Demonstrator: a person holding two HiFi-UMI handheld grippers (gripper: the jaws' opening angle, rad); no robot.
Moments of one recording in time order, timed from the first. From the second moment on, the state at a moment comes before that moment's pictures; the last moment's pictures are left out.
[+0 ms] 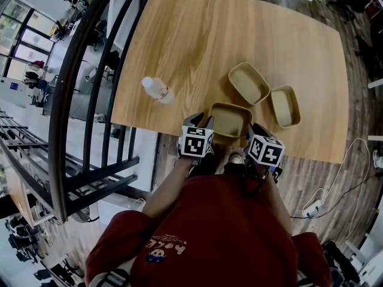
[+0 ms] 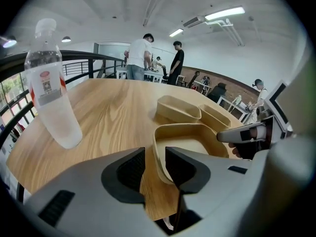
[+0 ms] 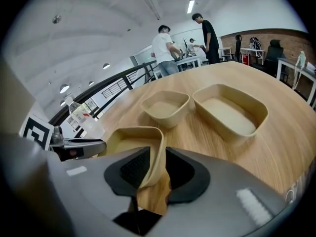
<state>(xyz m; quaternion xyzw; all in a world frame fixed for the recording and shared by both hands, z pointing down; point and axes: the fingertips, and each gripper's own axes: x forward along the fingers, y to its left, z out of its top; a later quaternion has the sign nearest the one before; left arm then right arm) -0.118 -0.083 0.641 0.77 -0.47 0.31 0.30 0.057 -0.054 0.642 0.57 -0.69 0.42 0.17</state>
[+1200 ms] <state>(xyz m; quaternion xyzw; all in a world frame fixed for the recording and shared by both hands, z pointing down) -0.114 -0.097 0.633 0.77 -0.48 0.29 0.29 0.050 -0.063 0.635 0.57 -0.69 0.41 0.16</state>
